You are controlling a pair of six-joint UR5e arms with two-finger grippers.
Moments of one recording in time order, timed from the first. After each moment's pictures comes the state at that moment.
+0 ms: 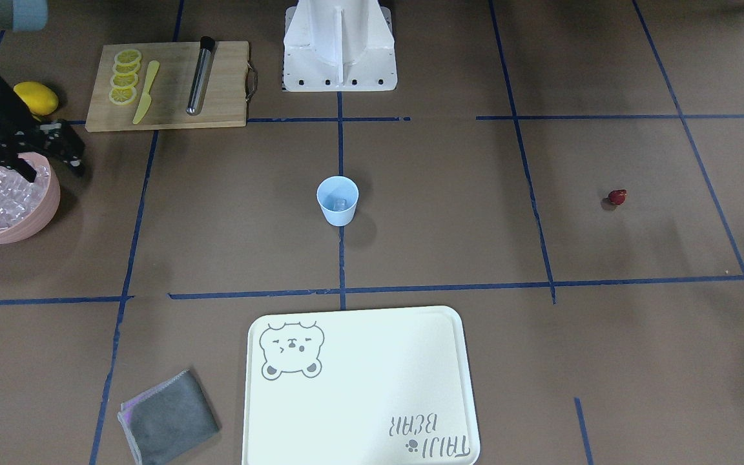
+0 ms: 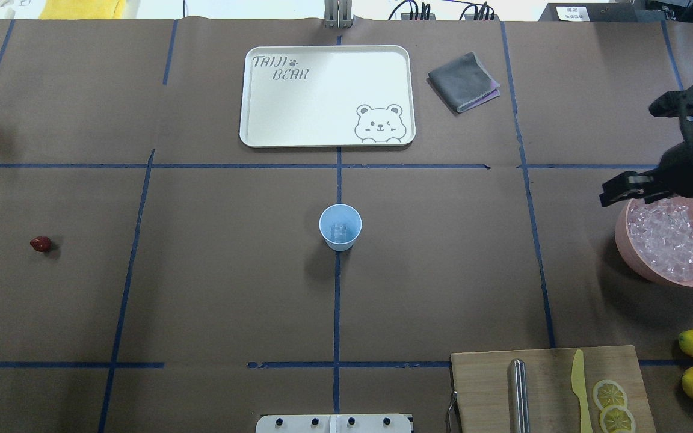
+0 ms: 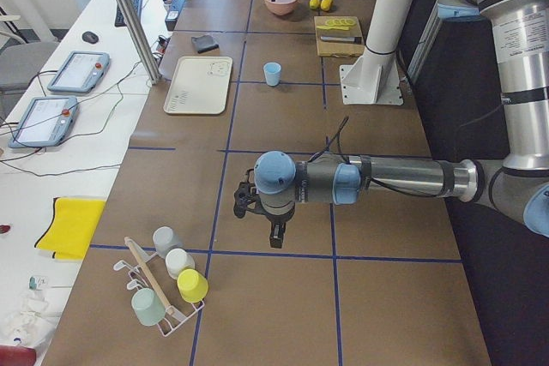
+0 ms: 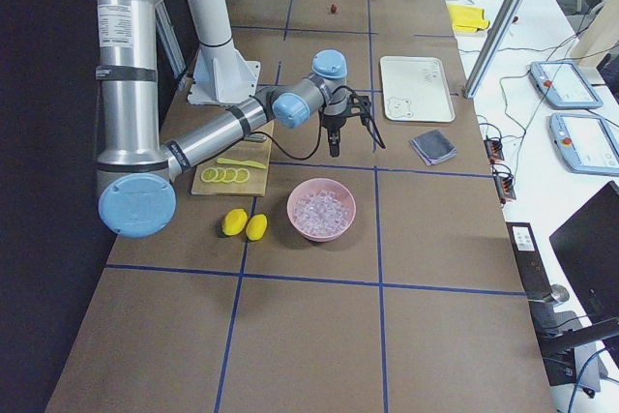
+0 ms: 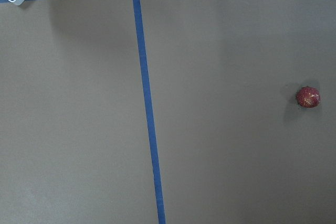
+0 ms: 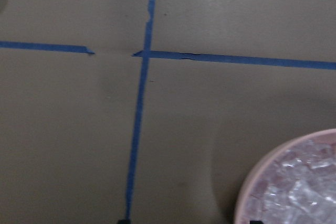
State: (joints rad) left arm -1.52 -1.31 -1.86 -1.55 -2.46 0.08; right arm 1.00 -1.63 2.07 -1.41 2.15 0.70
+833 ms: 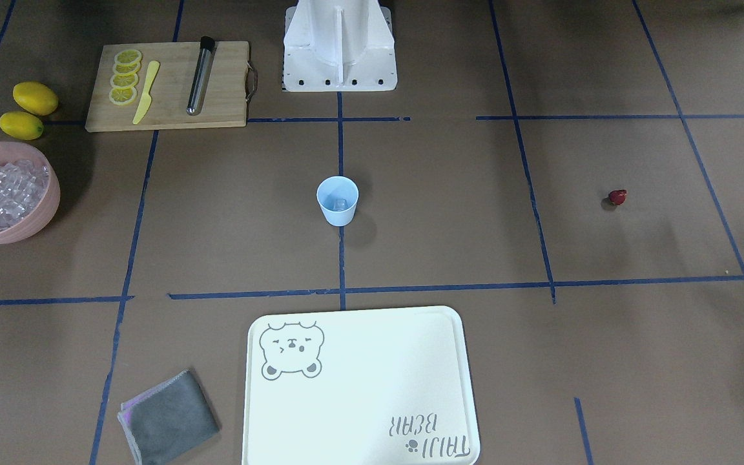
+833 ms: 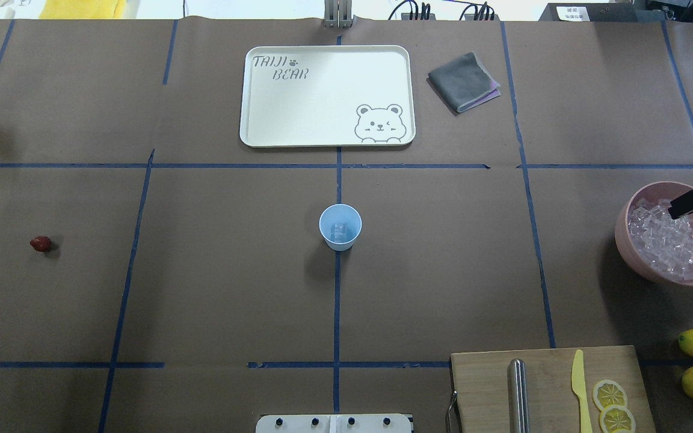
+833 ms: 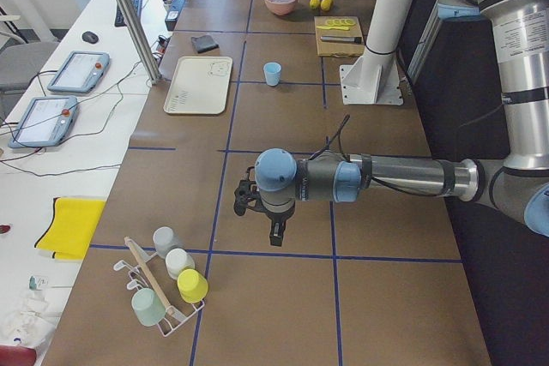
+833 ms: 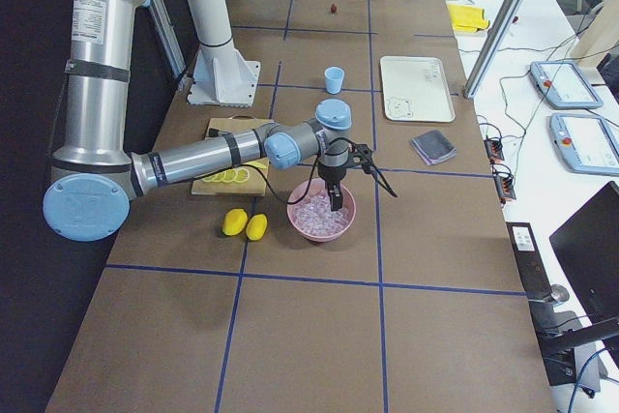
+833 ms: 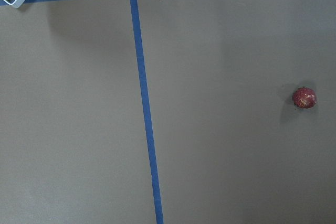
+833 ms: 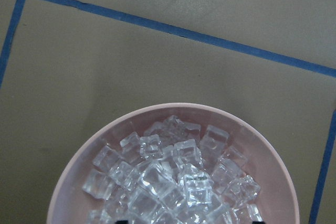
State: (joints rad) left arm -1.52 -1.31 -1.88 -1.55 -2.46 0.08; right arm 1.10 -1.69 1.92 -1.41 2.15 0.38
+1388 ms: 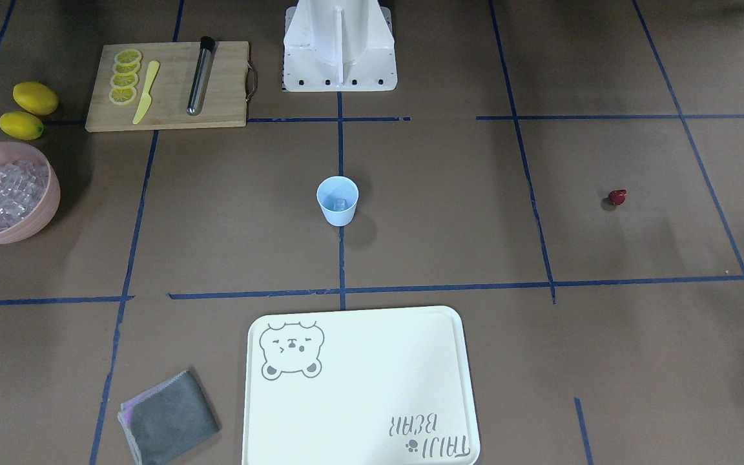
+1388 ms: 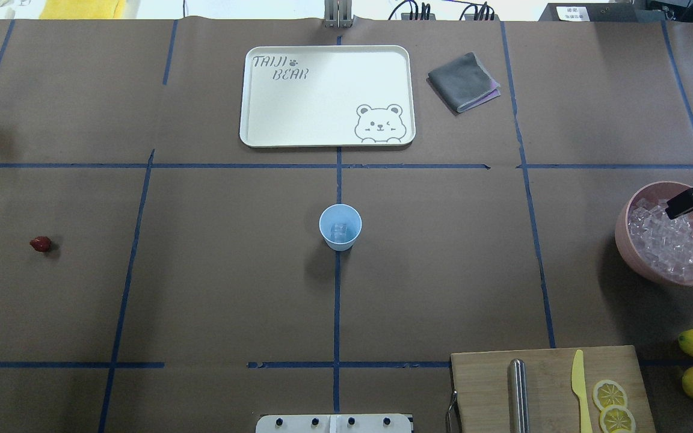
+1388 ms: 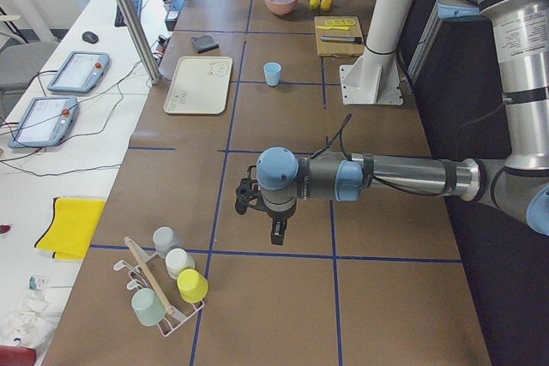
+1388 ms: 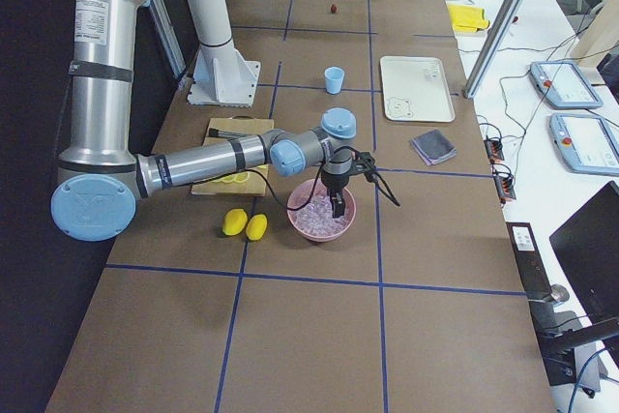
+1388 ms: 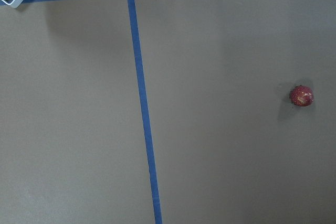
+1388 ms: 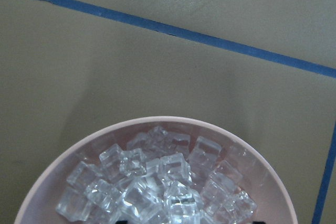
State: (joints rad) left arm -1.52 -1.31 -1.89 -1.55 -2.46 0.08; right arm 1.09 -1.68 1.86 -1.38 2.15 0.37
